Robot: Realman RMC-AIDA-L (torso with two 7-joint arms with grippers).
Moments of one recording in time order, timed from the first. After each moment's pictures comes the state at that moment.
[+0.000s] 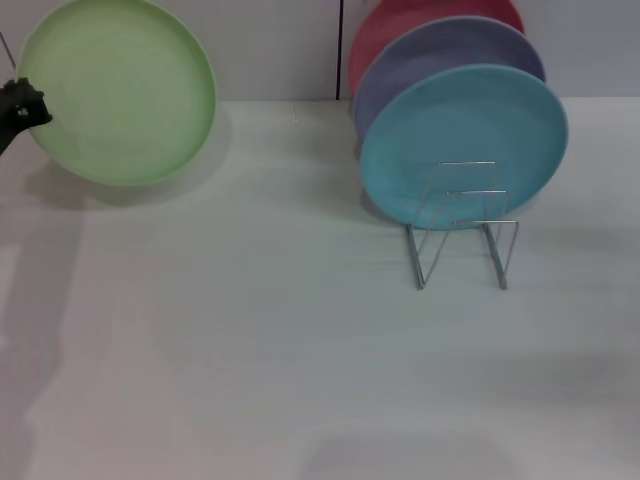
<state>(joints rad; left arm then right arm) -0.39 -2.07 -1.65 -0.93 1.66 0.05 1.10 0.45 2.06 1.32 0.04 -2.31 -1.57 0.33</state>
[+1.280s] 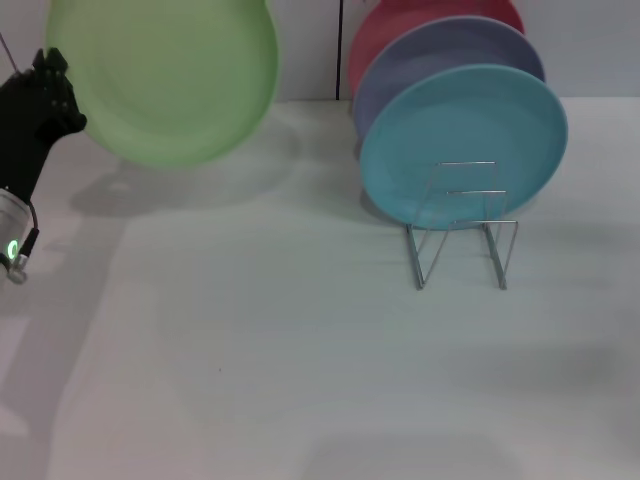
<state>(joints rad) -0.37 -2.06 -1.31 -0.54 2.77 0.96 -0.26 0.45 2.07 1.29 0.05 -2.31 -1.52 0.33</state>
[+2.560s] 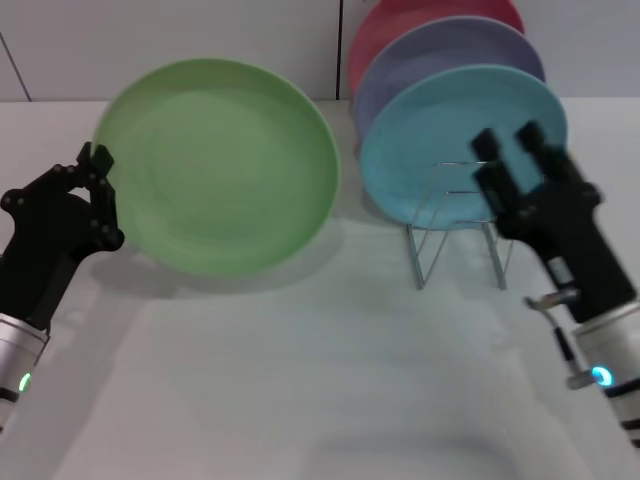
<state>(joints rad) -0.26 -2.08 -1.04 -0.36 2.77 1.34 -0.12 0.28 2.09 0.58 0.53 -2.31 -1.36 0.26</state>
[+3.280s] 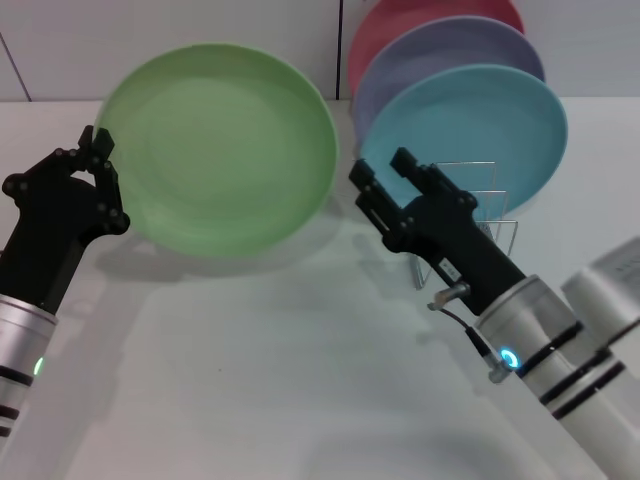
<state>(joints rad) -0.29 -2.08 -0.91 -0.38 2.57 1.34 0.02 0.40 2.09 0.53 0.59 -2.31 -1.09 0.26</state>
